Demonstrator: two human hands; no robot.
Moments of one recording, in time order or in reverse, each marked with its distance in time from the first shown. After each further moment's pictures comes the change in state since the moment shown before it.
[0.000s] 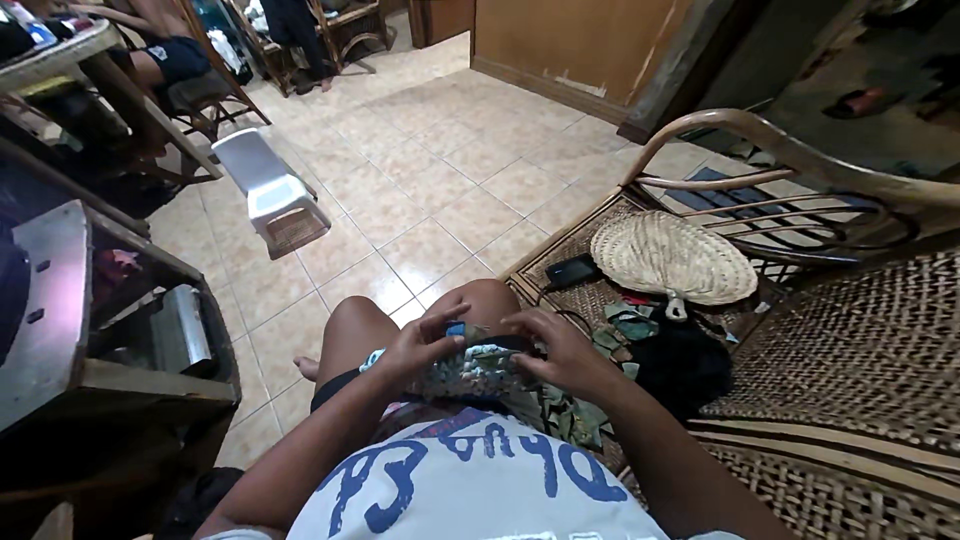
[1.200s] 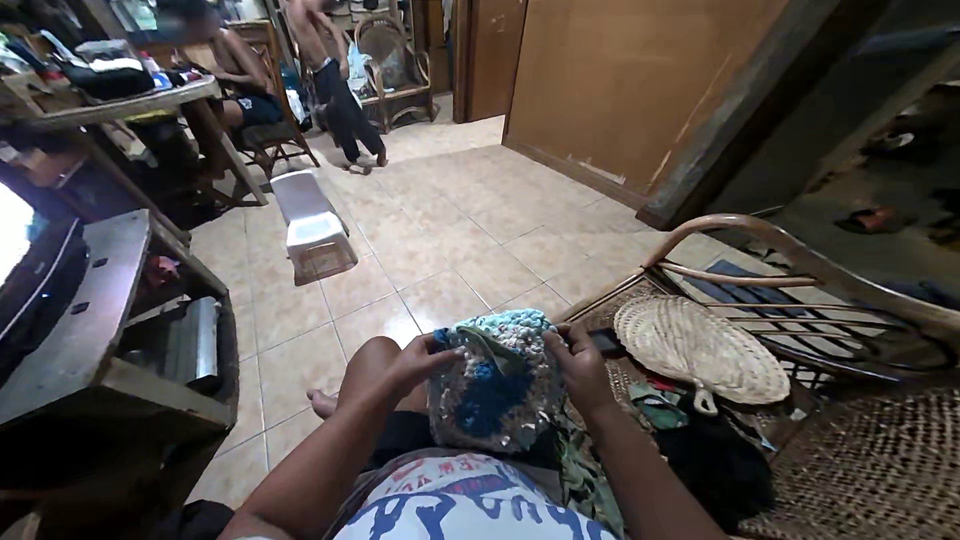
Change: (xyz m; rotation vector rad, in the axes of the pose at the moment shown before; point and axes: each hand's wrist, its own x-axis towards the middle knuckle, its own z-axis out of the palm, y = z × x) left_hand 0.030 -0.018 -0.063 -0.080 0.188 -0.009; right_hand 0.076 0.022 0.015 0.618 0.546 0.045
